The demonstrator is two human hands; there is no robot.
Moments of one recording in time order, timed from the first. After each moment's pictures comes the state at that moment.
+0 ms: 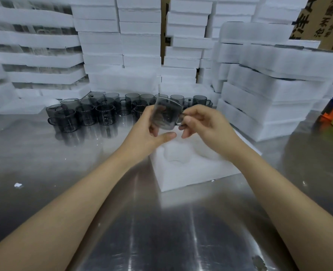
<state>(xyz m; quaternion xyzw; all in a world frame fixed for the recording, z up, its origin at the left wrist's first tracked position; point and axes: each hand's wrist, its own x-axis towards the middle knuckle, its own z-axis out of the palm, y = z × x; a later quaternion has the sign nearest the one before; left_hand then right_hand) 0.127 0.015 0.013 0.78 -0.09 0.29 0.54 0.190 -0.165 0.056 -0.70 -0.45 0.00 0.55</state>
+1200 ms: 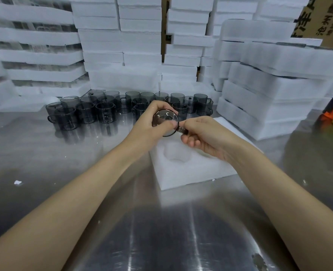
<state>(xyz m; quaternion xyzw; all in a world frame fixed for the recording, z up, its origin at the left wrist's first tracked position) 0.113 -0.003 0.039 0.77 -0.07 0.25 0.58 0.189 -0.152 0.056 -0.69 -0.24 0.29 0.62</state>
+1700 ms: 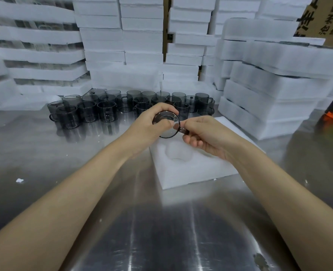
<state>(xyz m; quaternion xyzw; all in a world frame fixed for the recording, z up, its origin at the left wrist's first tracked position) 0.112 0.004 0.043 0.79 -0.08 0.21 0.57 0.189 -0.150 0.055 -0.72 -0.24 0.27 0.60</state>
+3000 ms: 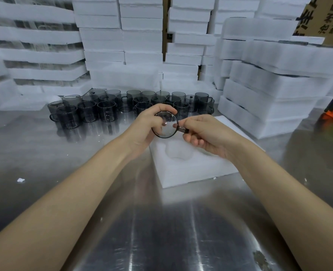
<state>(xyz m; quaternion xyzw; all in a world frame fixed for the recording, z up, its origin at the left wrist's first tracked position) 0.111 0.000 0.048 0.68 -0.01 0.14 0.72 0.188 -0.151 0.056 -0.72 -0.24 0.27 0.59</state>
